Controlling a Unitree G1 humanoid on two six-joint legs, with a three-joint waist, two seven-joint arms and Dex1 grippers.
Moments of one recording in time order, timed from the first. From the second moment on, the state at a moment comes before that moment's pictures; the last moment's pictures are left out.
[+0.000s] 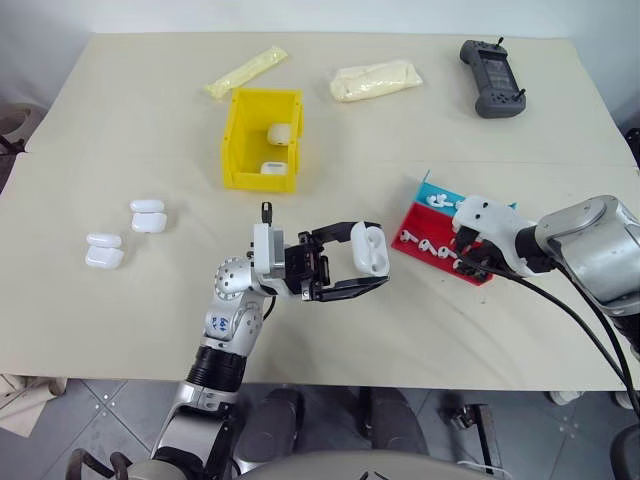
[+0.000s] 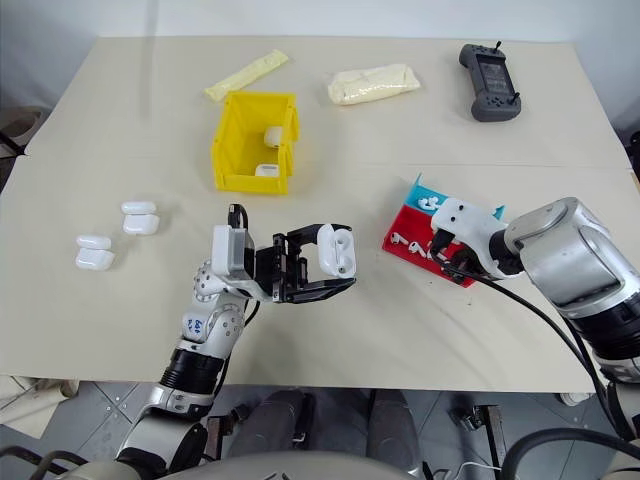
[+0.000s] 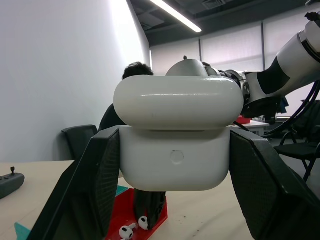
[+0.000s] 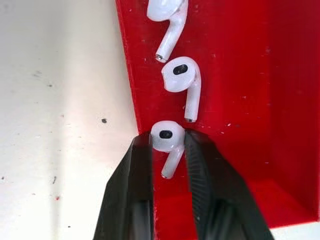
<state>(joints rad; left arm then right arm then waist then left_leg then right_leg) -0.39 0.09 -0.14 0.09 -0.54 -0.20 -1.19 -0.69 -1.05 0.41 -0.27 0.12 1.24 1.04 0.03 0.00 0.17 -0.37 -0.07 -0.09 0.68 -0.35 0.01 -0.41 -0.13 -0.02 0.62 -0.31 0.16</state>
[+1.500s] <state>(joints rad) -0.47 0.22 -0.09 0.06 -0.61 0.14 -1.27 -0.17 -0.35 -0.20 -0.55 0.77 0.50 0.89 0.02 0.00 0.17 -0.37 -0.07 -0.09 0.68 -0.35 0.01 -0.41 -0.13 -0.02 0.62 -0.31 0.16</state>
